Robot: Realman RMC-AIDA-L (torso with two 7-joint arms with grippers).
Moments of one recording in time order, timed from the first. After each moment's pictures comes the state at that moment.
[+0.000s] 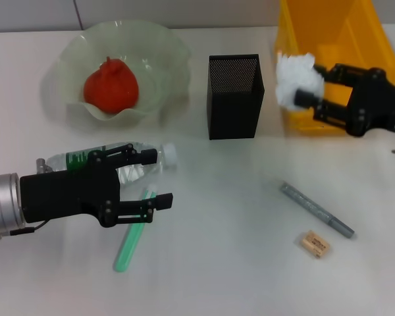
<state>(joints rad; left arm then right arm) -0.42 -1.97 1.19 0.42 1.48 1.57 -1.01 0.49 2.05 -0.60 -0.54 -1.77 -1.61 1.10</state>
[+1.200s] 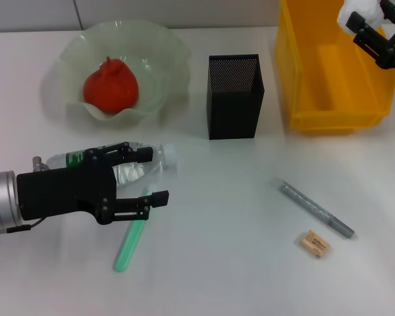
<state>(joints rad) -0.42 -1.96 1.19 0.42 1.48 1.56 -1.01 0.50 2.08 -0.51 -0.40 -1.44 -1.29 0.88</state>
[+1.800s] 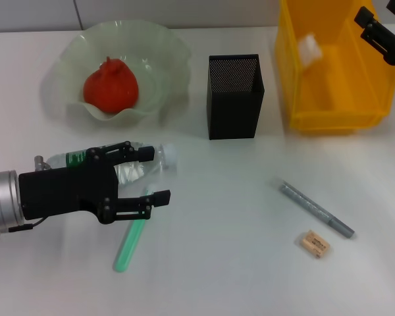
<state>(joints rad) -0.42 -1.96 1.19 0.43 1.48 1.55 -1.00 0.49 2.08 -0.51 -0.39 -1.39 -1.30 0.87</state>
